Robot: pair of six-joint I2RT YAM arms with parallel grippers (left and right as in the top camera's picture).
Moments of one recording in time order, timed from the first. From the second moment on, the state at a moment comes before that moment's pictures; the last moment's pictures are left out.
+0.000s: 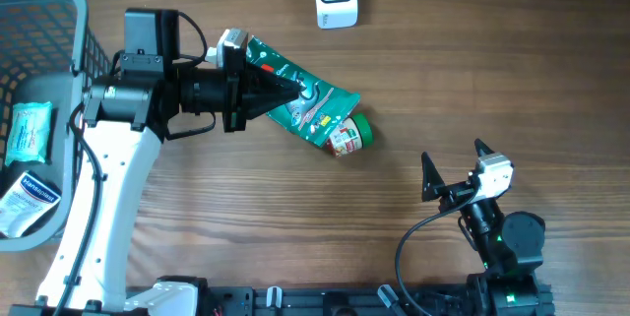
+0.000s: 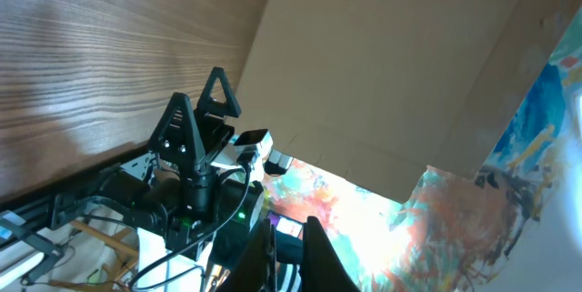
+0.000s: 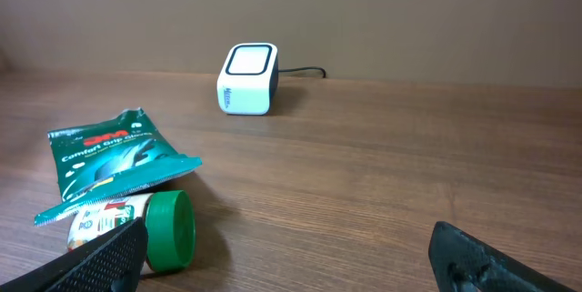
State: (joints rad) left arm -0.10 1.40 1.35 -0.87 1.22 -1.00; right arm 0.07 0.13 0.01 0.01 -0.20 0.04
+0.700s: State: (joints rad) left arm -0.10 0.92 1.56 -0.93 -0.35 -0.91; right arm 0.07 0.13 0.01 0.01 -0.20 0.04
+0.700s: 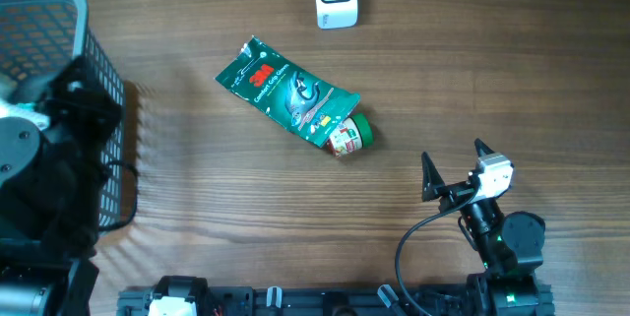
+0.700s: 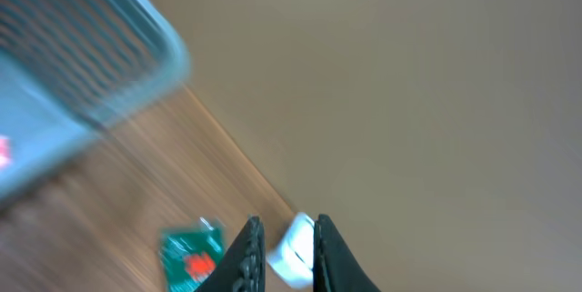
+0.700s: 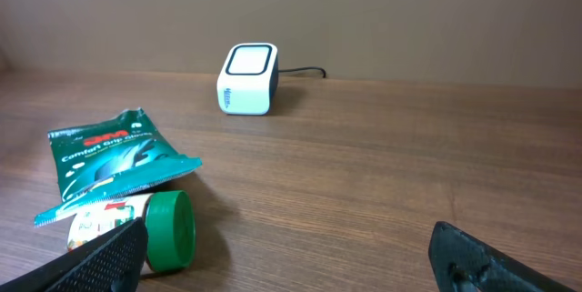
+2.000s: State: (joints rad) left arm 0.78 1.89 1.56 -1.14 -0.34 -1.12; right arm 0.07 0.13 0.01 0.01 -0.20 0.04
